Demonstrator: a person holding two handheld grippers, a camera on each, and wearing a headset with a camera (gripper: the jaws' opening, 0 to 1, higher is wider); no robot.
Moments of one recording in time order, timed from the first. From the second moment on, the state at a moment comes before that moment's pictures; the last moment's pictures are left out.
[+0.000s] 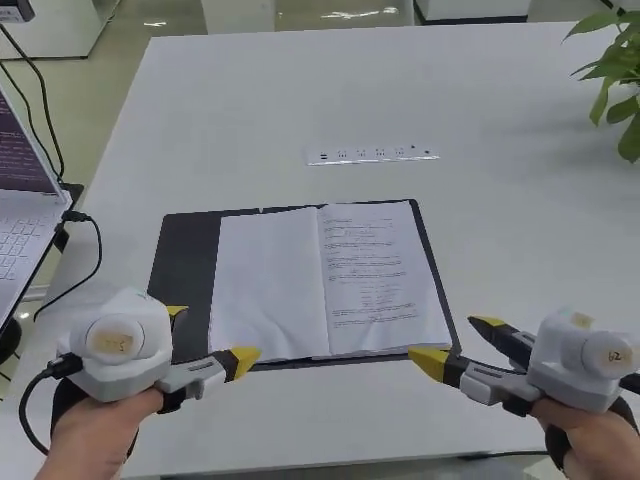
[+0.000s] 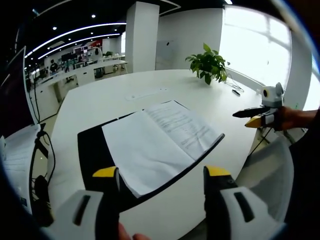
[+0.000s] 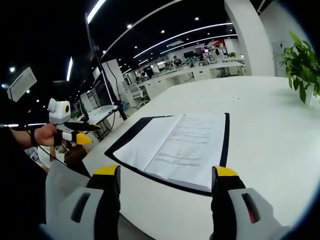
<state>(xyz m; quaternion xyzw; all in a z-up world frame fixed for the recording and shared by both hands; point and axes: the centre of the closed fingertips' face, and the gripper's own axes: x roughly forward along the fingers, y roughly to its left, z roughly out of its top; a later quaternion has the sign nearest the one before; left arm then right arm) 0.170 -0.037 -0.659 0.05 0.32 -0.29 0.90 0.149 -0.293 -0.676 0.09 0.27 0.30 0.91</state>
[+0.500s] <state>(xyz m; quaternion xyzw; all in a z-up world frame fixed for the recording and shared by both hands) 0.172 -0.065 -0.662 0.06 0.32 -0.32 0.89 0.144 -0.304 -0.681 0.10 0.28 0.30 0.91</state>
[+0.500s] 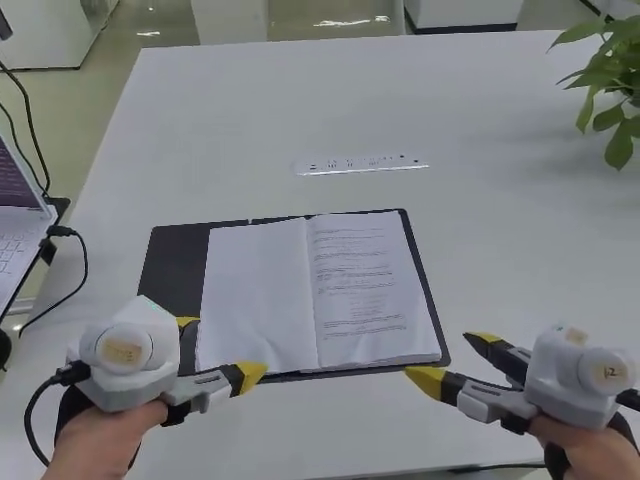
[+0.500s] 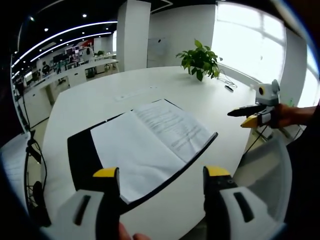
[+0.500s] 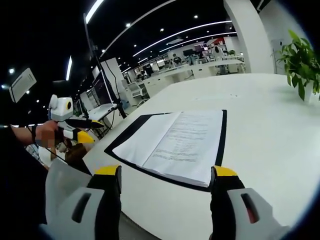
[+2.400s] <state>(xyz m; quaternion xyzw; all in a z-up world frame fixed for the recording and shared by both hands) 0.242 -0.282 -0.712 0.12 0.33 -0.47 0.81 0.138 -0.338 -0.694 0.11 0.29 0.29 0.91</state>
